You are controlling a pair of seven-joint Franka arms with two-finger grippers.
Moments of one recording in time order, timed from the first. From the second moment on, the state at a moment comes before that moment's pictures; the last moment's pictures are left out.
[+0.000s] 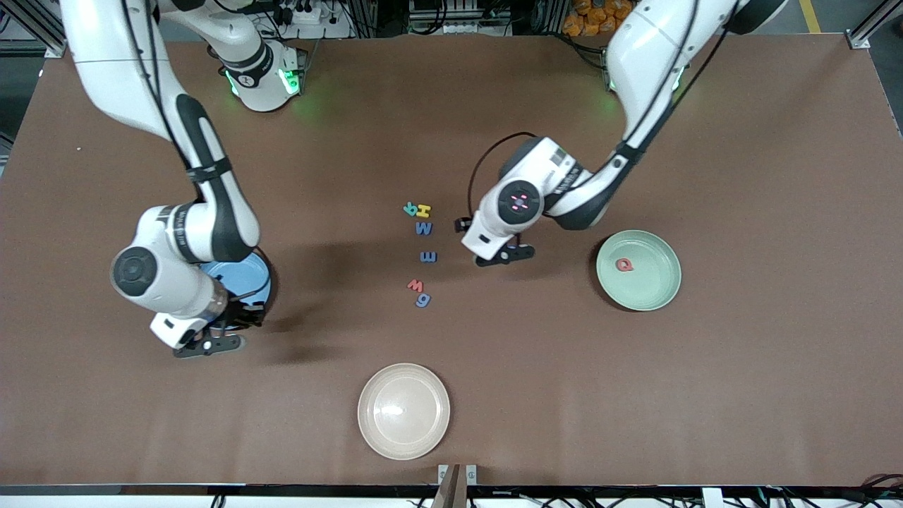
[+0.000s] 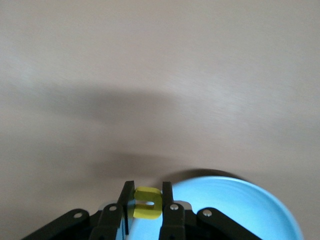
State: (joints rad) left arm -0.41 0.70 -0.42 -1.66 -0.03 2.18 -1.01; right arm 0.21 0.58 -0.15 -1.71 0.16 2.30 -0.20
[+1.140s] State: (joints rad) left arm -0.66 0.89 -0.35 -1.48 -0.04 2.29 -1.45; right arm 0.14 0.56 -0.15 -1.80 0.15 2.23 -0.34
